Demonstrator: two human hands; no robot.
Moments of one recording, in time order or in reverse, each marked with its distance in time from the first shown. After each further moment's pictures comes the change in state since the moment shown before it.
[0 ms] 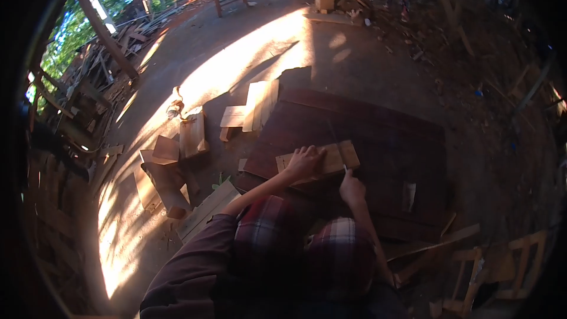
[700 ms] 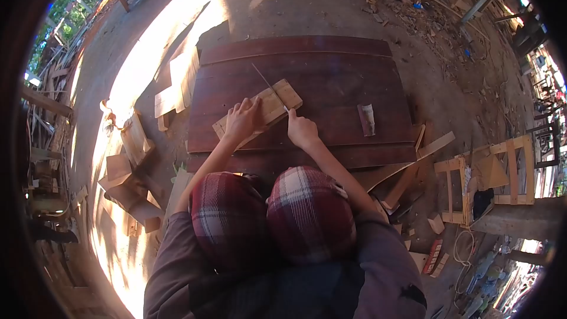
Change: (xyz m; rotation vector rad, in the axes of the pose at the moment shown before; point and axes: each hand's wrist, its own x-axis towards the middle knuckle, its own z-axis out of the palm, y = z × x) left_hand 0.004 0.001 0.004 -0.039 -0.020 -0.026; right_hand -0.002 0.007 0.008 0.035 0.067 -0.067
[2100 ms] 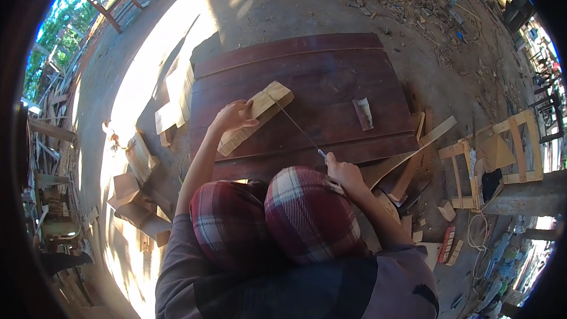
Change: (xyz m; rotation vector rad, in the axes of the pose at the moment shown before) left_hand 0.040 -0.031 -0.031 -0.163 -0.387 0.001; right_hand -0.157 0.055 -0.030 0.014 -0.046 0.055
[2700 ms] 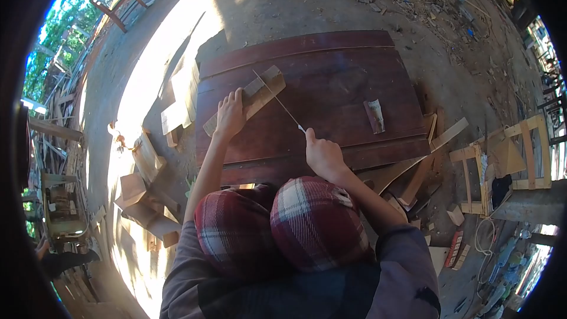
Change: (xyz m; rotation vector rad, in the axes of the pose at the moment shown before) left_hand -0.001 0.007 -0.003 0.197 0.444 -0.039; right_hand 0.077 -0.067 -0.022 -0.004 0.035 -0.038
